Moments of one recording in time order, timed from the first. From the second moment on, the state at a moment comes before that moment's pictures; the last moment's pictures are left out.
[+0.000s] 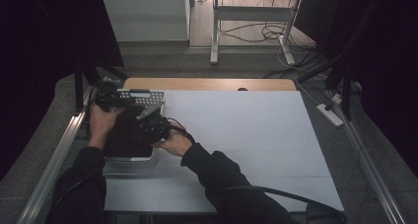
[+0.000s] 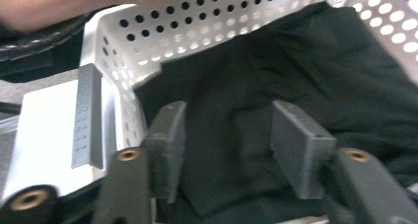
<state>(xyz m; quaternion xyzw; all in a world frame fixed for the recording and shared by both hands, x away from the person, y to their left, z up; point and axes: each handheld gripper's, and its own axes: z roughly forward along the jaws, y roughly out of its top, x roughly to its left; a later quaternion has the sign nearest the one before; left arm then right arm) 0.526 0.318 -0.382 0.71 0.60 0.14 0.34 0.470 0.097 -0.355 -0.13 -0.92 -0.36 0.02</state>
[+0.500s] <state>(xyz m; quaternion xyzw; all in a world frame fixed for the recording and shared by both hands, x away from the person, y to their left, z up) 0.514 0.308 -0.375 0.70 0.58 0.09 0.41 0.480 0.075 -0.346 -0.17 -0.92 -0.36 0.03</state>
